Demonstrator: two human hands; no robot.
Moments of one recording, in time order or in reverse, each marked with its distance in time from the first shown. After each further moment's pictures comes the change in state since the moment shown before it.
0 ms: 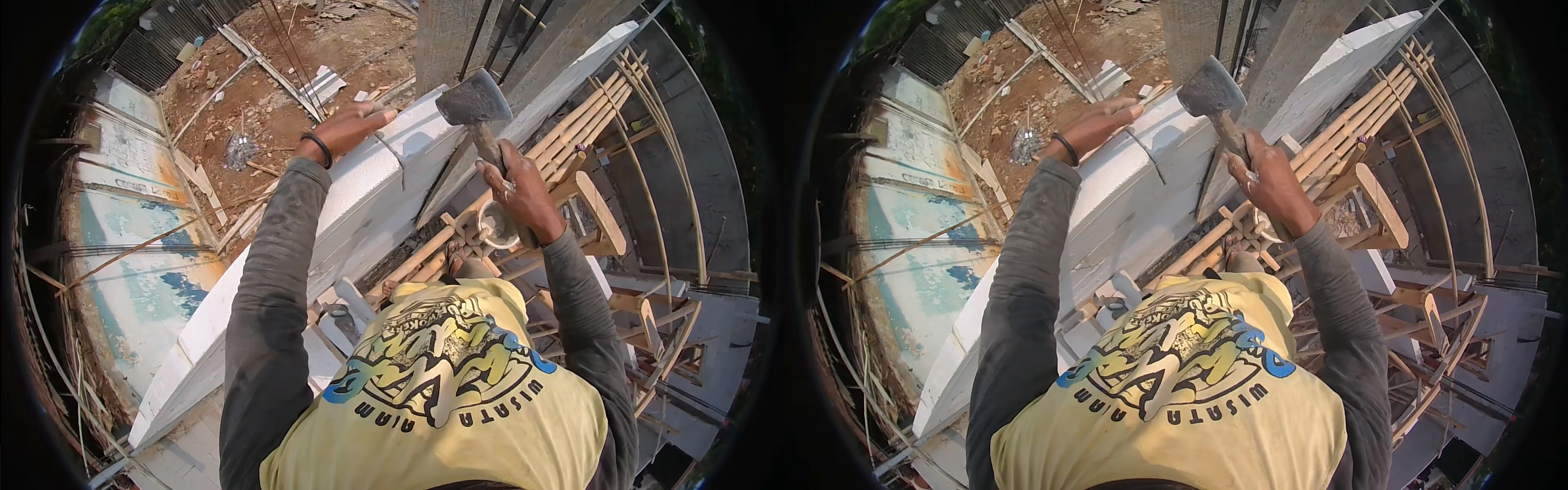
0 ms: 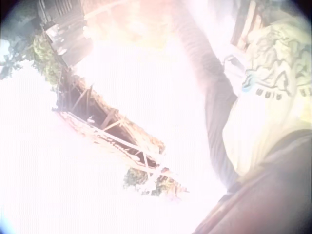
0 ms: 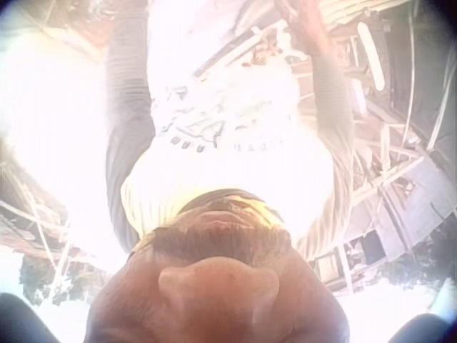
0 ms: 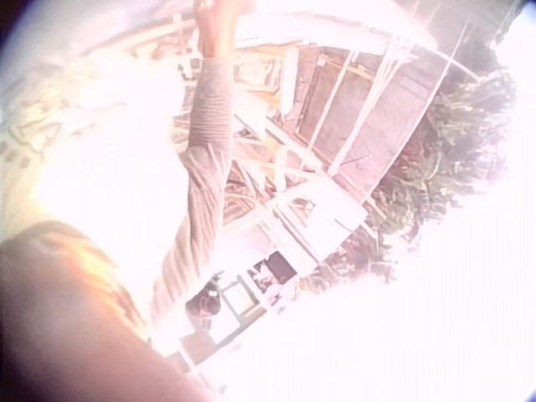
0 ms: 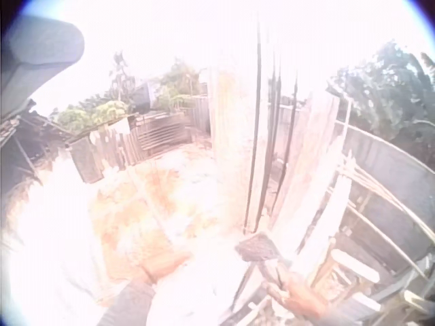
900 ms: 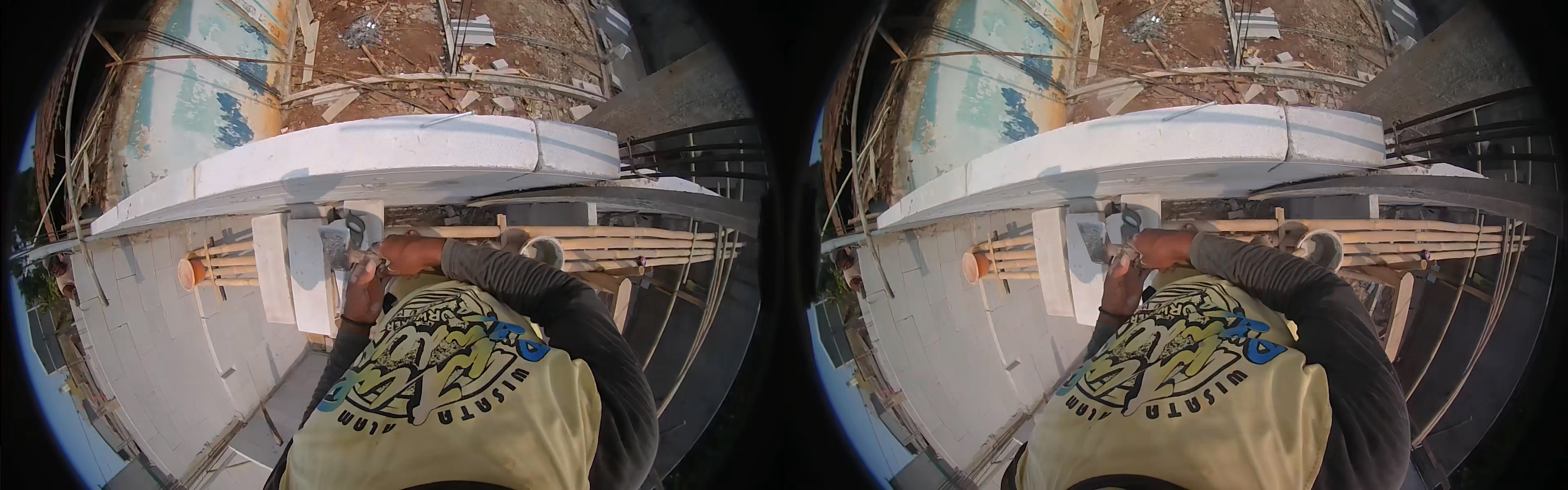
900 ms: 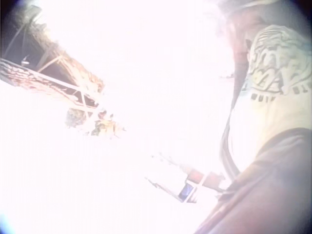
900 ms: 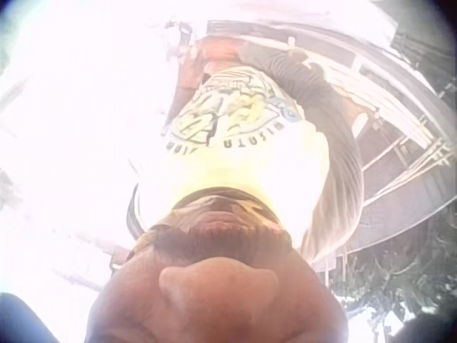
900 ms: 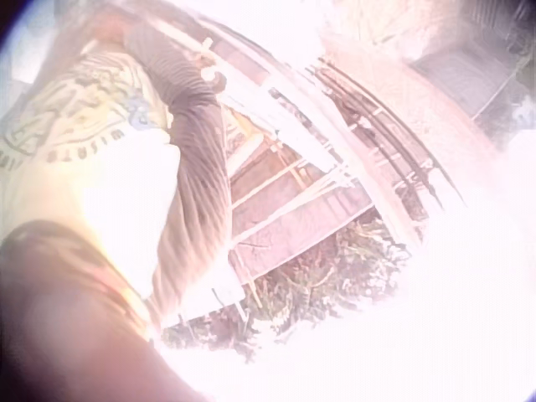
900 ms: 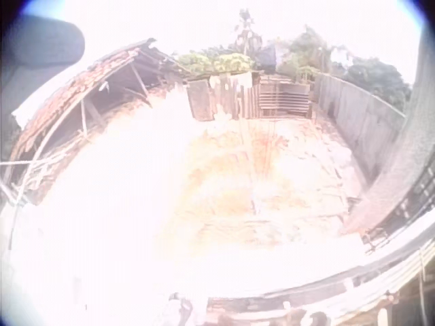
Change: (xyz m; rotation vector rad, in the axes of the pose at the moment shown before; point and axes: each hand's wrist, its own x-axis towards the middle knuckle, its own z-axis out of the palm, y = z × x) left_hand -0.271 -0.087 0.283 -1.648 1.054 -0.170; right_hand -0.040 -0.072 0.292 -0.002 -1.715 -0.552
